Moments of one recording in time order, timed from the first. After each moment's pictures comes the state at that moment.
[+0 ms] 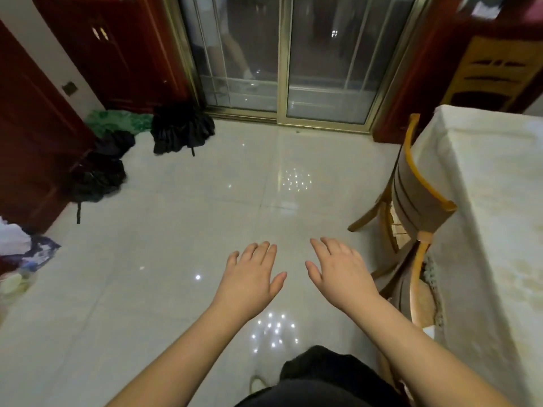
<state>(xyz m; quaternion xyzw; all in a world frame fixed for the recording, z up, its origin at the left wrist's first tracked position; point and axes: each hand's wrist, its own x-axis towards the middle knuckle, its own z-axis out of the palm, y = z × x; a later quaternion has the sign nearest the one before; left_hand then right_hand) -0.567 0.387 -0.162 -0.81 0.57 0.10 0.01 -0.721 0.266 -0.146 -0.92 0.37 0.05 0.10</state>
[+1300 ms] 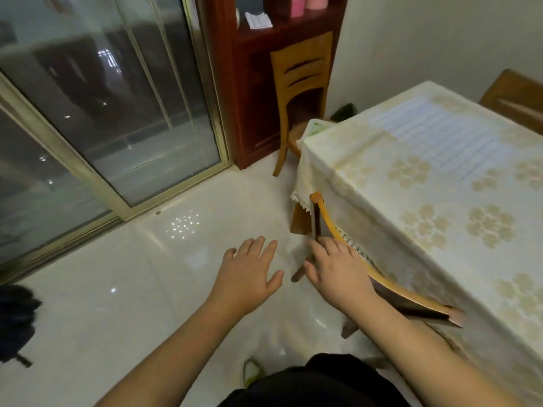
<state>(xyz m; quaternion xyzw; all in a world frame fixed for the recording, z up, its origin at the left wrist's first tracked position) -0.402 -0.234 -0.153 -0.51 0.86 0.09 0.03 -0.598 -0.196 -0.153 -0.72 0.70 -0.01 0.05</state>
